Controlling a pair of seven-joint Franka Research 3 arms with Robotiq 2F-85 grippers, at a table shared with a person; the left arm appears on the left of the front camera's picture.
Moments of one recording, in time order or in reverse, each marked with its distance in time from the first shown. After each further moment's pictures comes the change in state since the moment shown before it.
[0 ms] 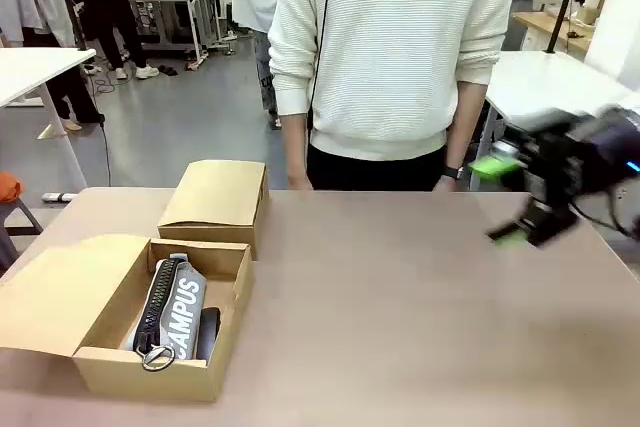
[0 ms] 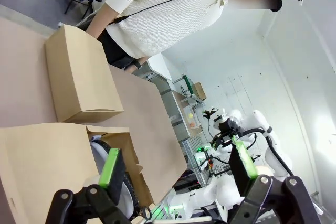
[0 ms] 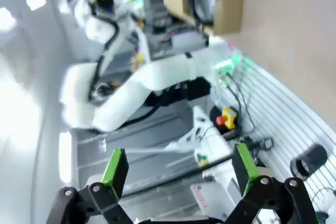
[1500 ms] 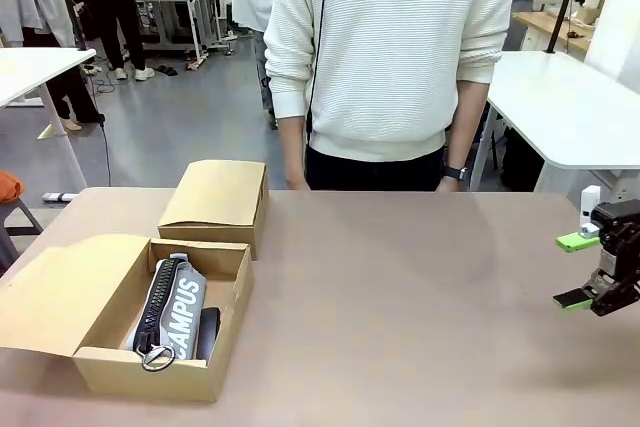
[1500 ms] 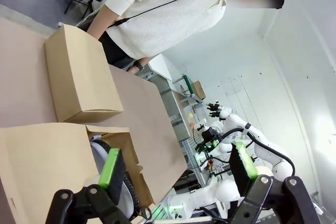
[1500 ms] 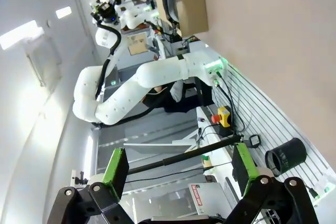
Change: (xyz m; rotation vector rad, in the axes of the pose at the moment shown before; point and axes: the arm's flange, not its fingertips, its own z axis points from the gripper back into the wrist) left arm 0.000 0.000 0.000 0.000 0.000 0.000; right arm -0.016 -0.131 0.062 0.095 -0.062 -0.041
